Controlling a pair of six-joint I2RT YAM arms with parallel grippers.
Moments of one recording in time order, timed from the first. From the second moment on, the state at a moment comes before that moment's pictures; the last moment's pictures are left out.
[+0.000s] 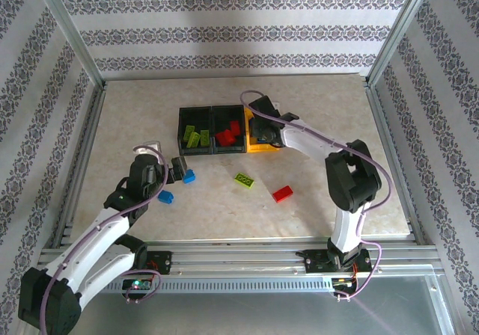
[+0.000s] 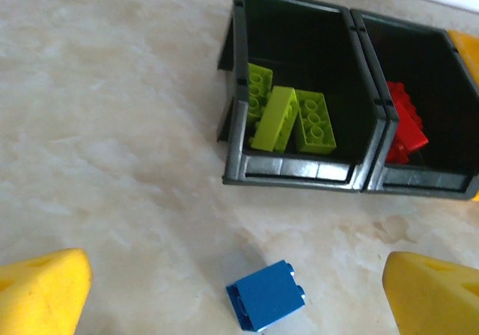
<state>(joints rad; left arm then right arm) -0.34 0.83 0.47 -0.22 -0.19 -0.43 0.54 1.85 1.37 -0.51 0.25 0.58</state>
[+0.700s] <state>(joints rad) -0.61 1.24 0.64 -0.11 -0.01 -0.39 0.55 1.48 0.97 -0.51 0.31 0.76</state>
